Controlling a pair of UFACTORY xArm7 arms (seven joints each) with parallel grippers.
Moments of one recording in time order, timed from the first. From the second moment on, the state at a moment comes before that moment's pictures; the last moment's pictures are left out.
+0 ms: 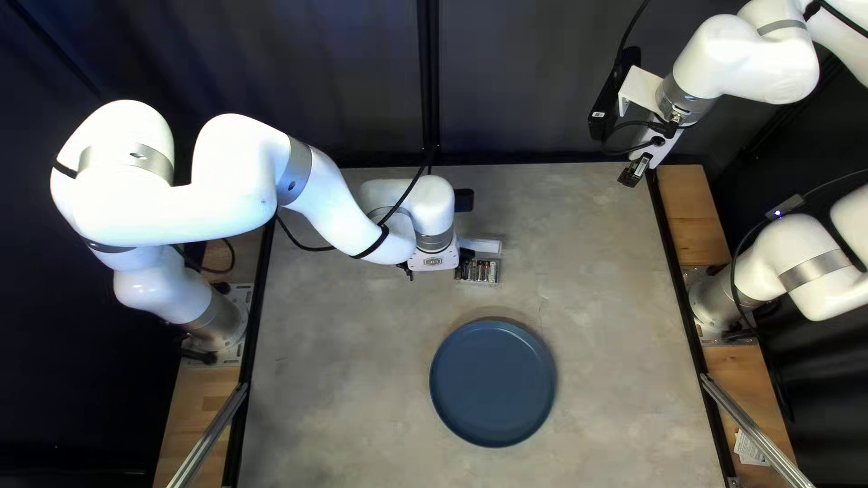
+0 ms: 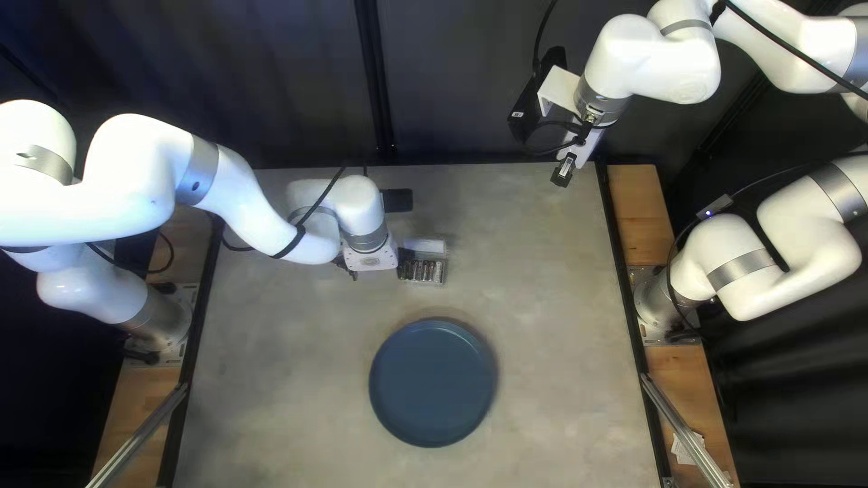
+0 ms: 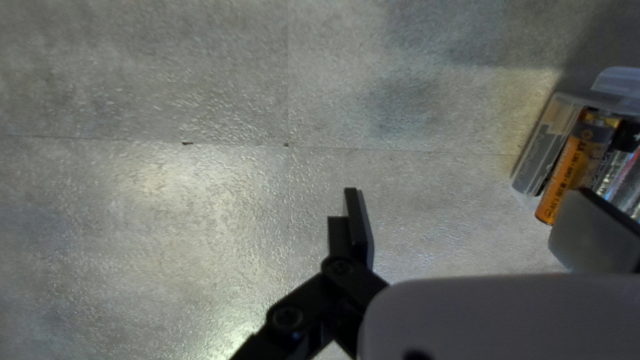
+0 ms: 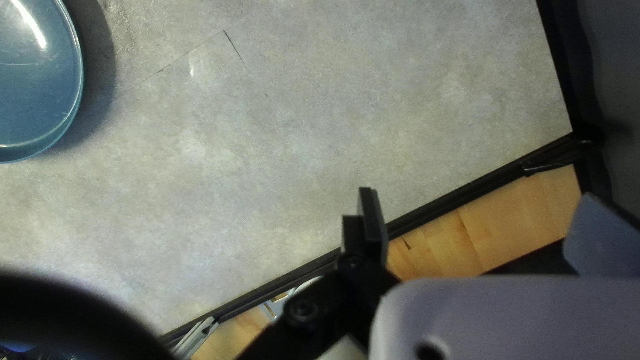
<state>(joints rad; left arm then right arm) 0.21 0.24 -0.03 0.92 -0.02 0.68 -1.41 0.30 -0.87 -0.58 0.73 -0.55 1.49 0.43</state>
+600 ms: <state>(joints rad) 0.21 0.27 -0.03 0.93 -0.02 0.65 -1.38 0.30 -0.87 -0.58 0.73 -0.55 1.49 0.43</state>
